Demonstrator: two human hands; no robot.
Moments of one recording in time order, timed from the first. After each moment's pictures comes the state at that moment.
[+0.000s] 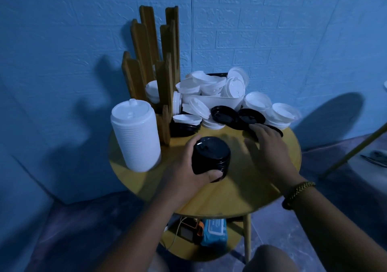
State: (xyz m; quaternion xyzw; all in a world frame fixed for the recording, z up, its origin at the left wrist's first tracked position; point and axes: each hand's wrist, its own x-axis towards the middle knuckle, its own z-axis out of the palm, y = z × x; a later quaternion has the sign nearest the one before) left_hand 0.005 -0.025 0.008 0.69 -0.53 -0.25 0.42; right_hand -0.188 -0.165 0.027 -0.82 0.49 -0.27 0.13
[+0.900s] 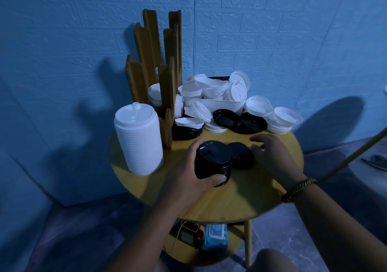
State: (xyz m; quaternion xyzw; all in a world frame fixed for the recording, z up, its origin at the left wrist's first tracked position) left_hand 0.006 -0.024 0.006 0.69 -0.54 -0.23 0.43; right_hand -0.187 -0.186 0.025 -0.81 0.50 -0.26 0.19
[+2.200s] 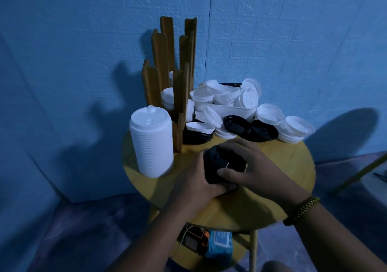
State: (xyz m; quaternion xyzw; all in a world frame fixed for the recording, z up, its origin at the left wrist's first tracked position) left_hand 0.007 -0.024 0.004 0.70 -0.52 -0.24 0.41; right_hand -0.151 -0.132 0.052 -0.91 0.27 -0.21 0.25
